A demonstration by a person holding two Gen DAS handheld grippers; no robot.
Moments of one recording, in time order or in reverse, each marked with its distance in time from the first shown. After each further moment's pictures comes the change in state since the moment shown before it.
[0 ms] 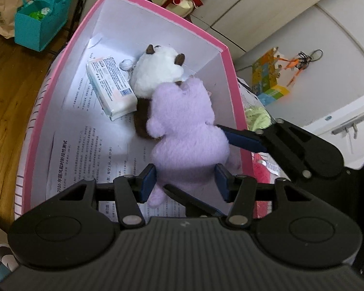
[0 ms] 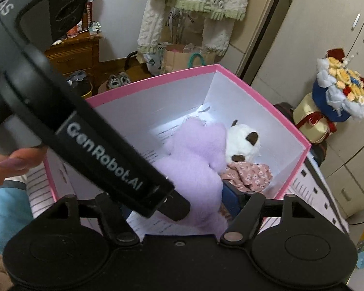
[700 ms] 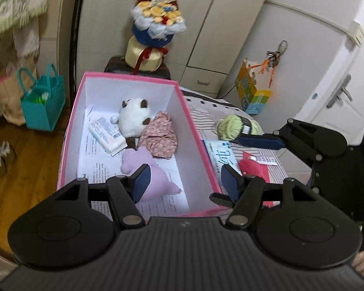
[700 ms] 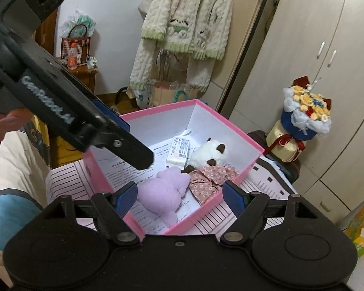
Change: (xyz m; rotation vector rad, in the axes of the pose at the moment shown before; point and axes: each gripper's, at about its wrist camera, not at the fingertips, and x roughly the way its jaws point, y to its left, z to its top) left arm -0.093 -0.083 -0.067 0.365 -0.233 0.105; right arm -0.109 0.009 -0.051 0.013 -0.198 -0.081
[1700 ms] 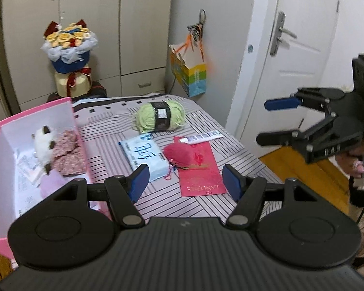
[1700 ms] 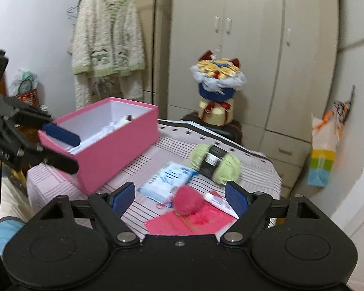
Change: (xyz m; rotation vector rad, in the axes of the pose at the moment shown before) left arm 0.045 -0.157 -0.050 0.376 0.004 -0.109; right arm -0.124 -0.116 -0.169 0.379 -0.101 -0.155
